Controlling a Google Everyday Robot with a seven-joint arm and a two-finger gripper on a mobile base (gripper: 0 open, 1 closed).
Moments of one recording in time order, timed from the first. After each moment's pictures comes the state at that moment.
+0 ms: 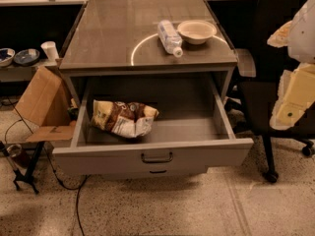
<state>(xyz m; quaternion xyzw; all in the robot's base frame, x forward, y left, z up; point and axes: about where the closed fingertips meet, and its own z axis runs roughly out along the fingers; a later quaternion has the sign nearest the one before) 0.438 -0.217 0.976 -0.60 0.78 -0.03 0.16</state>
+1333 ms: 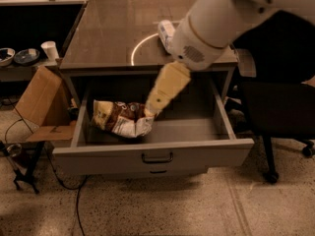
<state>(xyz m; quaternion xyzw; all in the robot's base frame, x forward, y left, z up) 0.499 -0.034 0.948 -0.55 0.79 0.08 0.26</state>
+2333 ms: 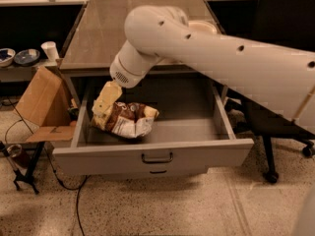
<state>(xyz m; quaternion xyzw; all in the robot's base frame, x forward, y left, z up) 0.608 0.122 0.821 -0.53 0.79 0.15 0.27</state>
